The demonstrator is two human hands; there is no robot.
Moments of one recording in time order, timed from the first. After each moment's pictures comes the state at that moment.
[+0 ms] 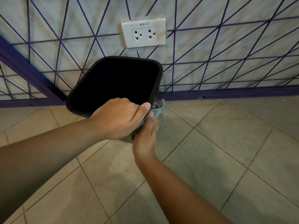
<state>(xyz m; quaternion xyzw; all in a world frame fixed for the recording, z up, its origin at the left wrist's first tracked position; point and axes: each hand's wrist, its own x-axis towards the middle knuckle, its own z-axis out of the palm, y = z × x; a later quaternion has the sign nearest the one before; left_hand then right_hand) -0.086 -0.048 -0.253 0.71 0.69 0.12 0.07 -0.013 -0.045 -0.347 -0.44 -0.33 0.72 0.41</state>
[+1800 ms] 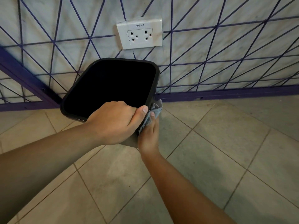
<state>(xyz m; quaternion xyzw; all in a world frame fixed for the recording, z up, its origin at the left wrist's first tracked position) -0.087 -0.047 -0.258 0.71 0.69 0.13 0.05 -0.015 -0.024 -0.373 -0.41 -0.38 0.71 0.44</state>
